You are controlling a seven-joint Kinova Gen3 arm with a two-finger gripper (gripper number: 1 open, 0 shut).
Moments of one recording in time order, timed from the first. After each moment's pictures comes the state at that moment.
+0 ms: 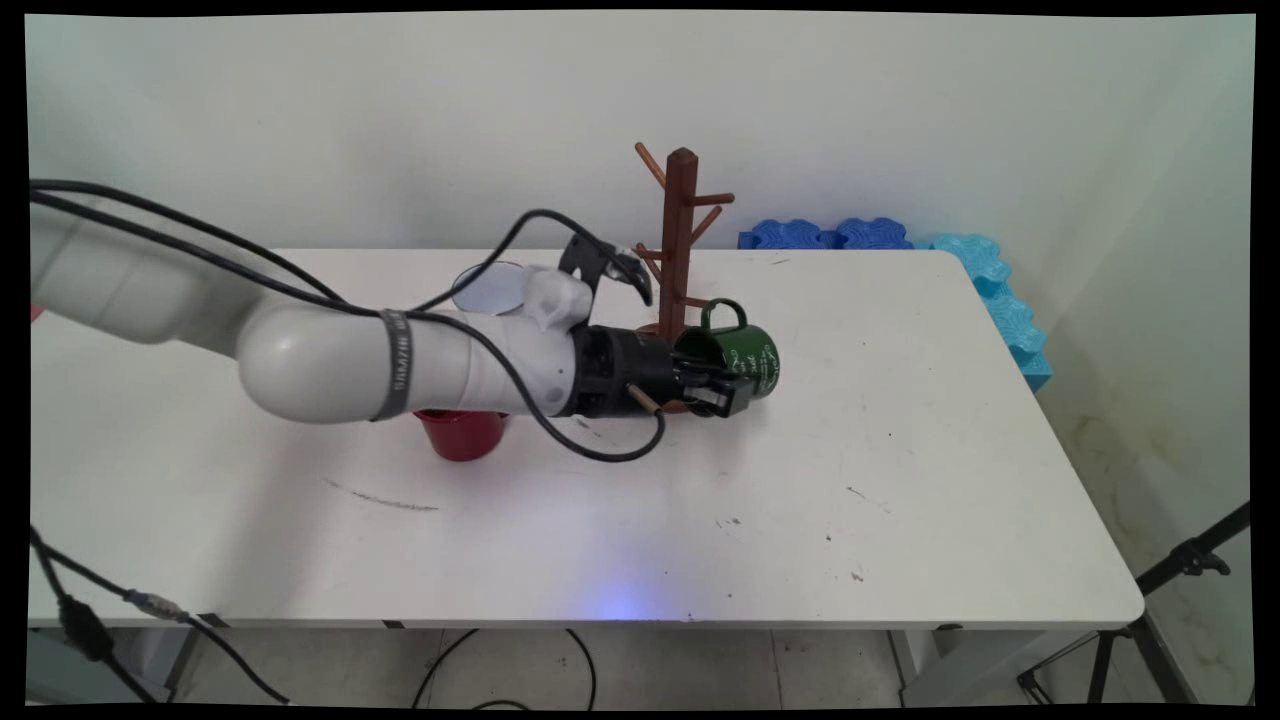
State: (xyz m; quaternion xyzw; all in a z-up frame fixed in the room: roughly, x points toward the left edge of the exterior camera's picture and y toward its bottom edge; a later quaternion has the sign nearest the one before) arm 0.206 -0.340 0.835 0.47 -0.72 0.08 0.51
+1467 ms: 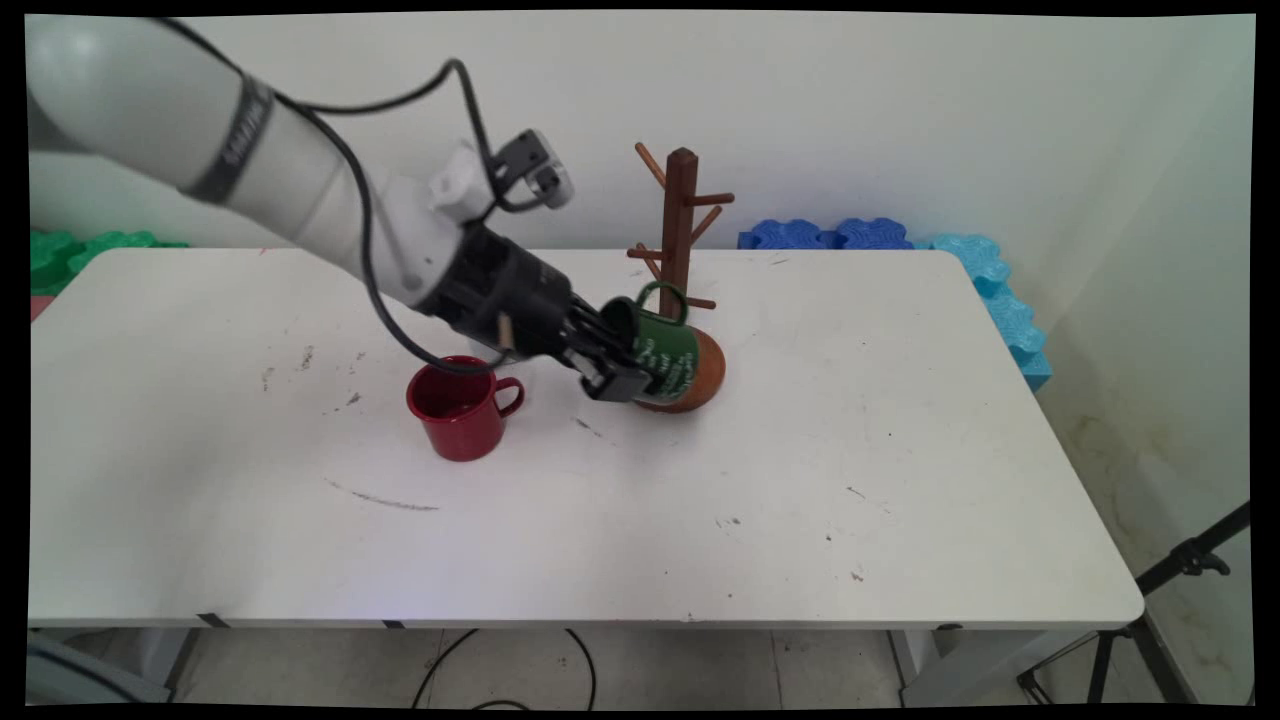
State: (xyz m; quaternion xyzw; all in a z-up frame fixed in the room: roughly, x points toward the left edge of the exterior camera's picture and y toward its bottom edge) arm 0.274 -0.346 0.950 0.33 -0.86 0.04 0.37
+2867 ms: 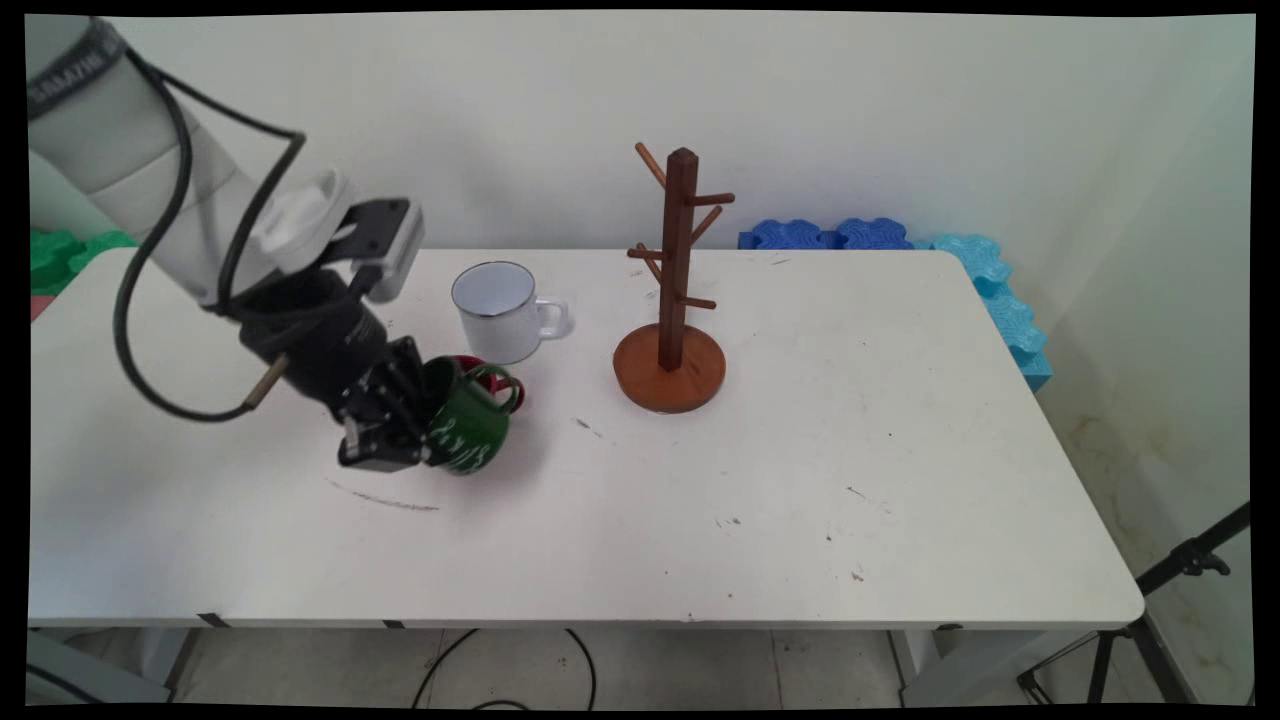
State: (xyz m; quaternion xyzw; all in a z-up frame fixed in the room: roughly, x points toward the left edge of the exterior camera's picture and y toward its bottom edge) arm 0.349 -0.302 0.970 0.19 -0.97 0.00 0.17
